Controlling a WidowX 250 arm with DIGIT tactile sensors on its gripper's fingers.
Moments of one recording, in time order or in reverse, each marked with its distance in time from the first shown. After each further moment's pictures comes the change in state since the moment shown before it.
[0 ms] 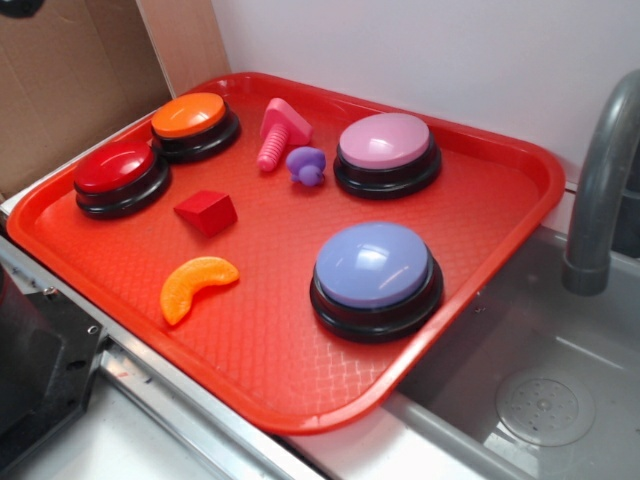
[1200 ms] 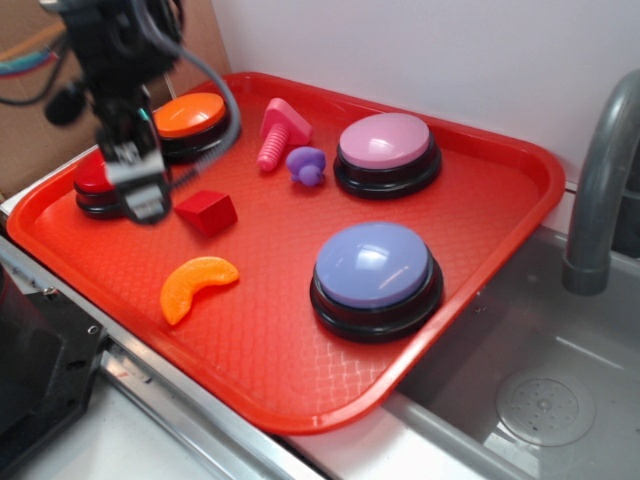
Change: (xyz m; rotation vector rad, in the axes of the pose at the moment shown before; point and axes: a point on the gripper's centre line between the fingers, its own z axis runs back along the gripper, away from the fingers) arm 0.028 -0.019 -0.137 0.054 0.073 -0.530
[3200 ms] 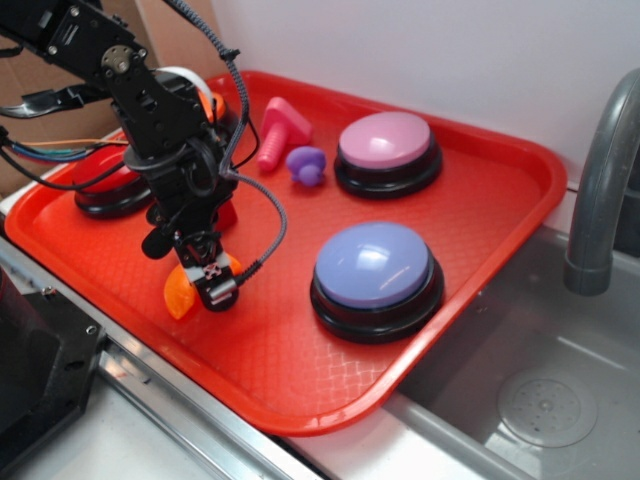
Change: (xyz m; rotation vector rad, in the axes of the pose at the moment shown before) arm -0.002 0.017 -0.088 -0.040 -0.011 0.320
